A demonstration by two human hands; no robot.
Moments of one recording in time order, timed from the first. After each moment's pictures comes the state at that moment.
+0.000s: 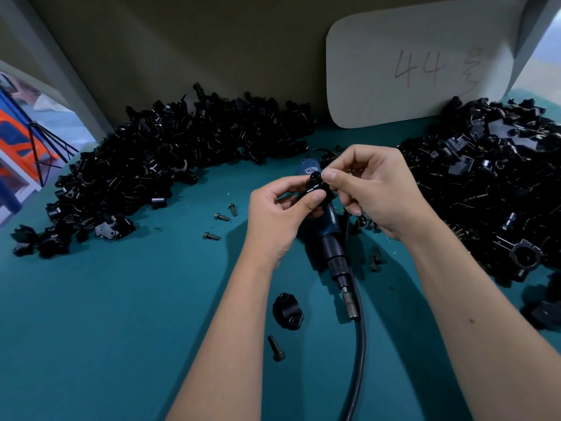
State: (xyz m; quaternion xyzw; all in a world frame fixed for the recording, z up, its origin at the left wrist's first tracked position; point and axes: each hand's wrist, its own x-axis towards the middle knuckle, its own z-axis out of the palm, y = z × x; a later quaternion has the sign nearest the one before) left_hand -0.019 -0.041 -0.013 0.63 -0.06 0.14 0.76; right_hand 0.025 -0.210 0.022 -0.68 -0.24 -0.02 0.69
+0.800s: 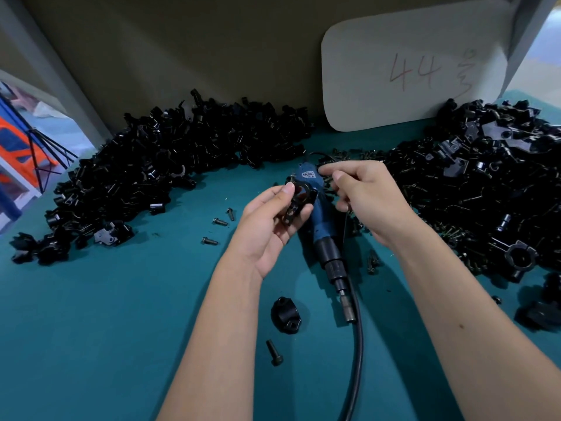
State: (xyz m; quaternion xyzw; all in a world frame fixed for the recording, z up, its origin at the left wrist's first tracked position) left_hand -0.026 -0.031 0.001 0.46 0.08 -0.01 0.89; right_hand 0.029 -0.199 0.016 -0.77 -0.09 0.00 0.64
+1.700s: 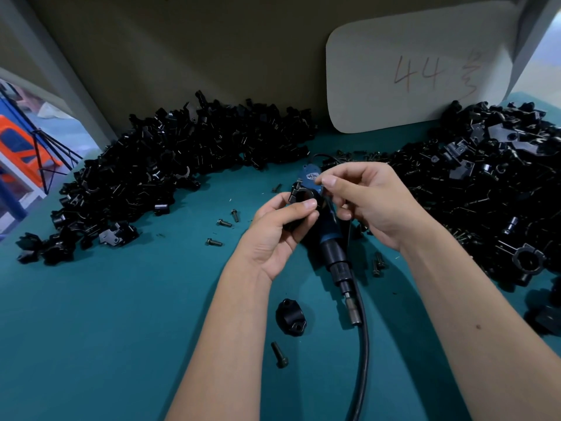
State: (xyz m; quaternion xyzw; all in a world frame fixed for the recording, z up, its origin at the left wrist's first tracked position) left_hand -0.028 -0.033 0.002 0.43 0.08 -0.06 0.90; right_hand 0.025 -0.205 0.017 -0.66 -0.18 0.07 0.73
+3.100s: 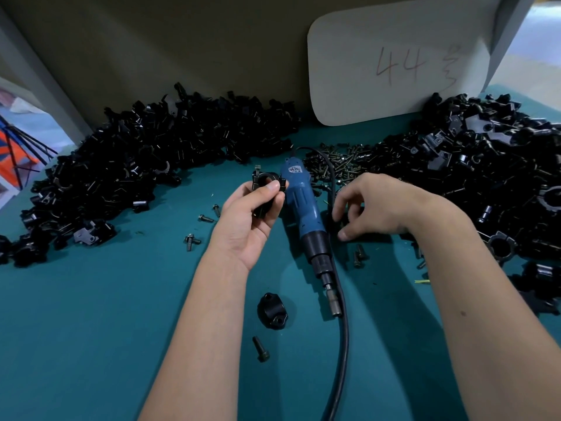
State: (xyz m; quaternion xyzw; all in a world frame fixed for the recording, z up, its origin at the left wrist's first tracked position) left_hand -0.027 -0.028 0.008 0.41 0.13 0.03 0.90; right_hand 0.024 -0.245 0.042 -0.94 -0.18 0.16 0.23
